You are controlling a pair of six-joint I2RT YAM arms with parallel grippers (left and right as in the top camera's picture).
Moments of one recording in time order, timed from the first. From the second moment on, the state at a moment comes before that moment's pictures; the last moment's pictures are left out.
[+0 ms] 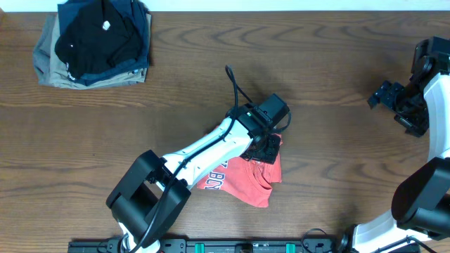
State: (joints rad) left arm -0.82 1.88 1.34 -0.81 0.23 -0.53; right arm -0.31 1.78 1.55 -1.27 0.08 0.46
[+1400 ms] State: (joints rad) left arm -0.93 1.87 1.46 -0.86 0.25 -0.52; right arm -0.31 1.78 1.55 -1.27 0.08 0.46
